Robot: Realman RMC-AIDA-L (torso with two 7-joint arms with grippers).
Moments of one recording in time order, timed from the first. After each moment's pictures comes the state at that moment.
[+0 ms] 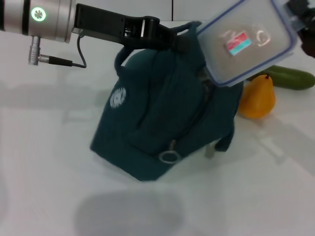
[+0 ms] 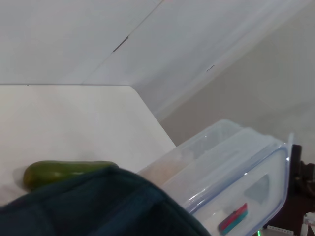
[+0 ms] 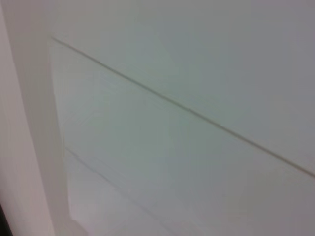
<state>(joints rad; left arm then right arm) -0.72 -2.05 0.90 1.06 1.93 1.71 -2.56 0.63 2.03 -0.29 0.06 -1.58 -1.82 1.46</state>
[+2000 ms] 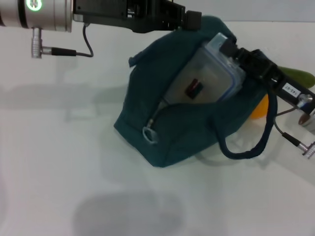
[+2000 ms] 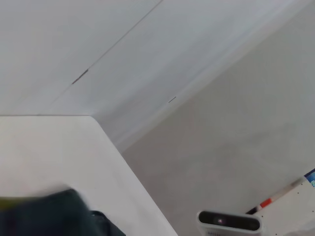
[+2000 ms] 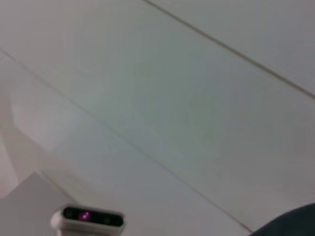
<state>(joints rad) -0.70 -2.05 0.90 1.05 1.79 1.70 -2.55 0.69 2.03 -0.34 0.13 -1.72 -1.60 1.37</state>
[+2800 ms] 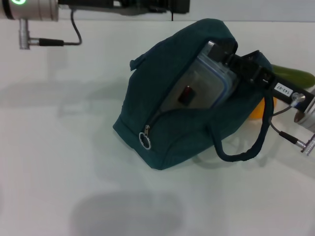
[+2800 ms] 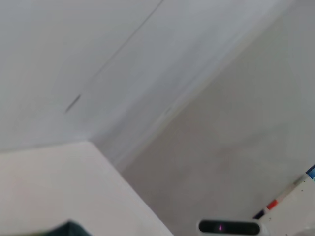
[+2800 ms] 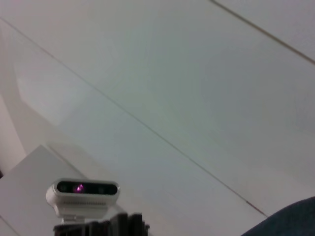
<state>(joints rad) -0.70 -2.02 0.87 1.03 1.74 1.70 -2.41 0.73 2.03 -0.35 0.08 -1.79 -1.60 1.41</state>
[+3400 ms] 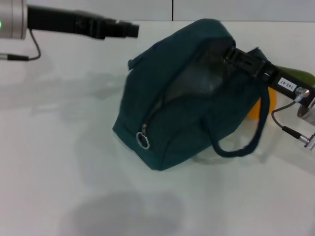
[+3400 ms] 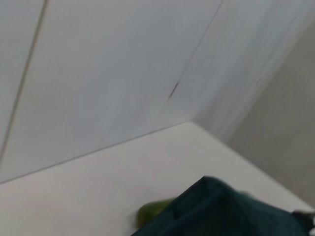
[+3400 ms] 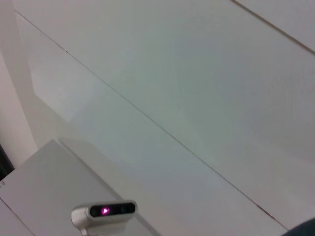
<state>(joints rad) -0.65 -1.99 0.79 1.03 1.99 1.63 -2.17 0.74 2.02 -0.35 0.06 -1.79 -1.62 1.41</state>
